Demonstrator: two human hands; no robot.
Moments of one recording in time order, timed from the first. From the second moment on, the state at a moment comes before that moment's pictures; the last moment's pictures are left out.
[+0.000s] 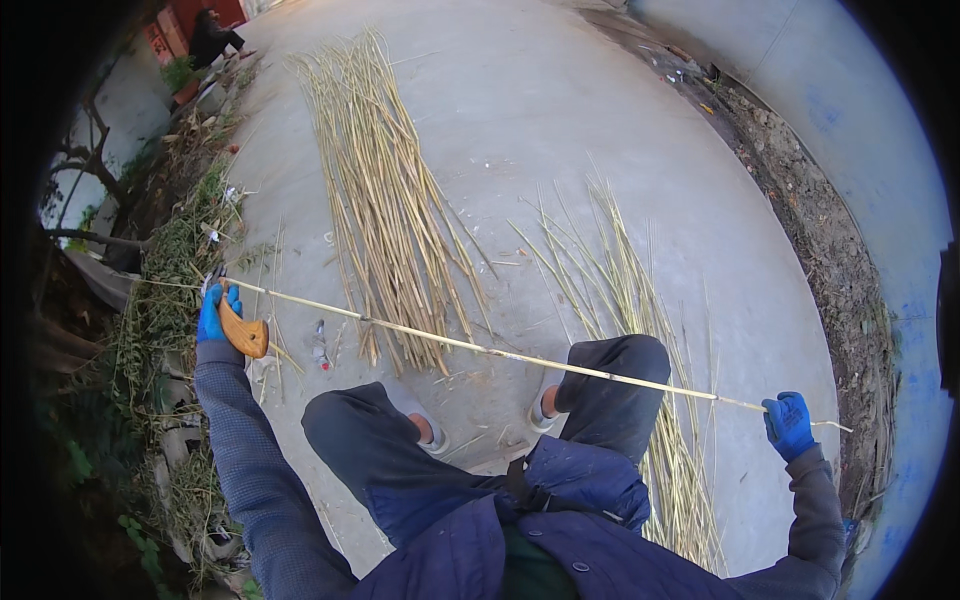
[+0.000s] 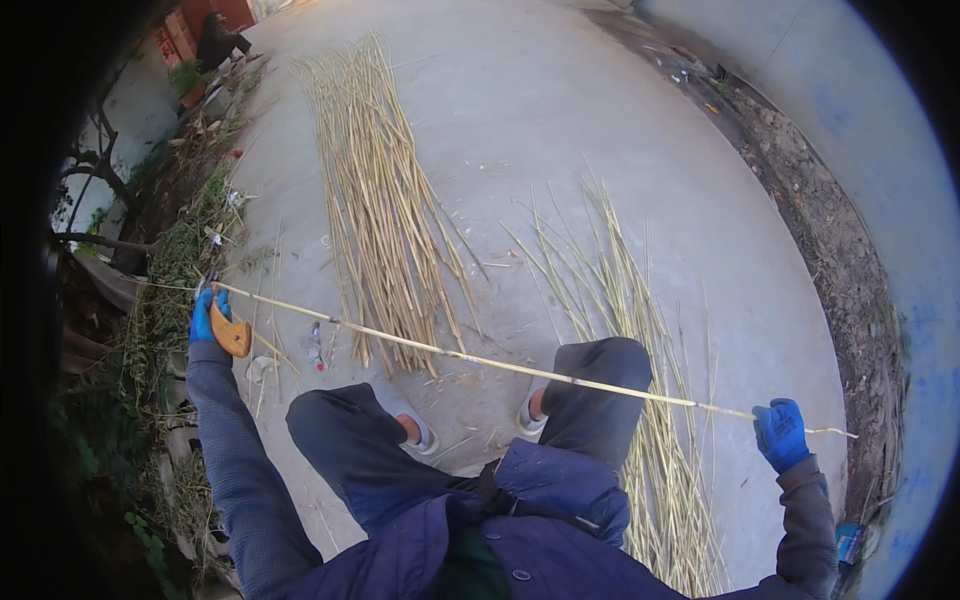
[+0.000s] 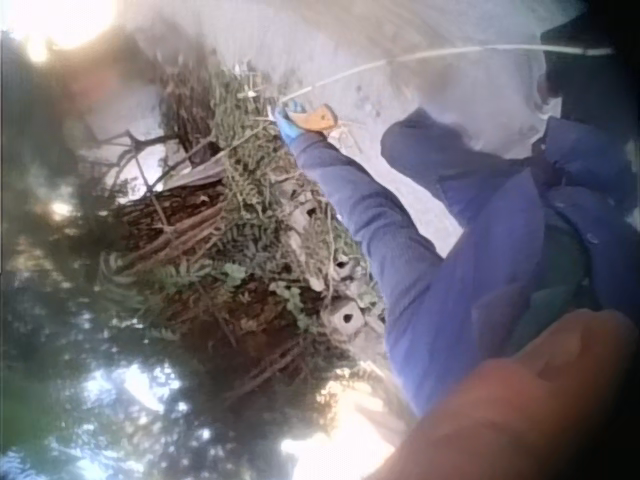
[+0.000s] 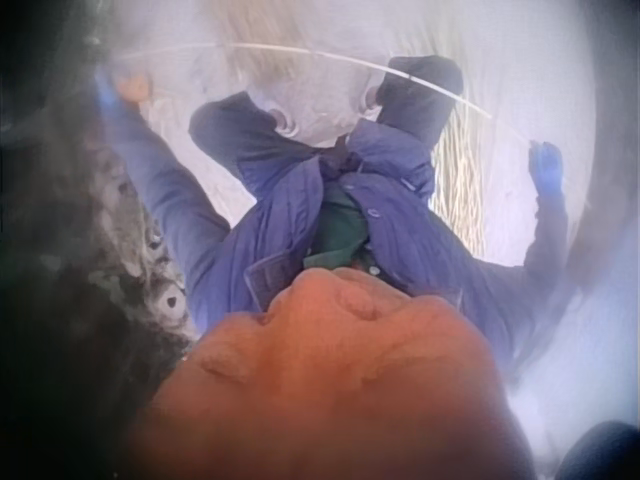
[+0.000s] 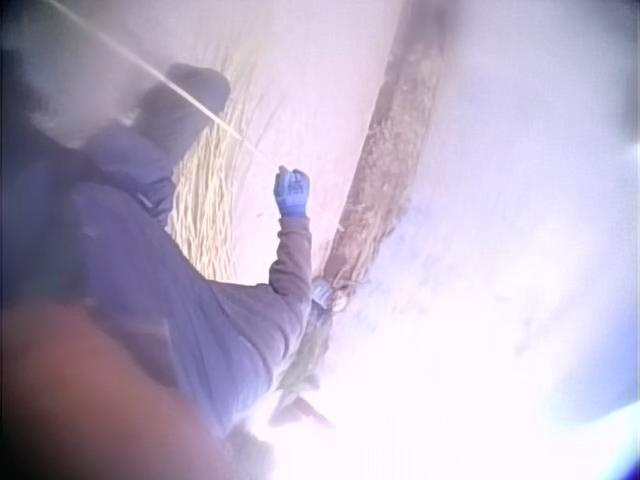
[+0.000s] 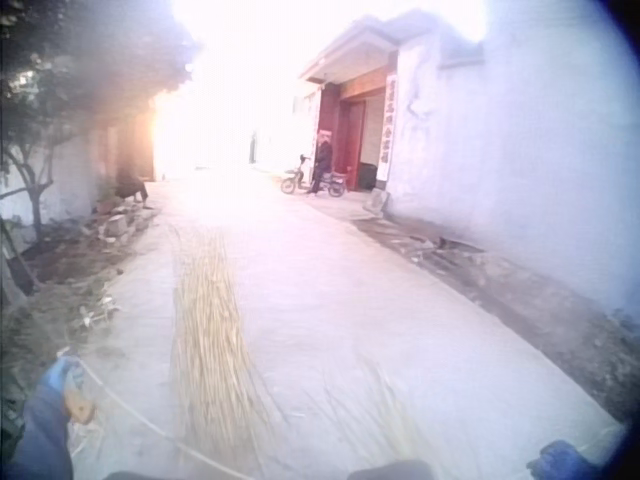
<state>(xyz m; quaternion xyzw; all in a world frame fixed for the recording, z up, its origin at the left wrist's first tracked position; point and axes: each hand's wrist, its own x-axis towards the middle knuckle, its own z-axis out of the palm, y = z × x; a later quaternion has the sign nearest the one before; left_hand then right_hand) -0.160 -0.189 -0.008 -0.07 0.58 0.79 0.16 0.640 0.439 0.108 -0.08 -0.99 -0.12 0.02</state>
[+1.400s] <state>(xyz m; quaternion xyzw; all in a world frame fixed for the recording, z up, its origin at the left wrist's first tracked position) -0.016 0.019 0.004 0.00 0.49 0.78 0.39 0.719 0.540 -0.025 -0.53 -0.68 -0.29 -0.42</state>
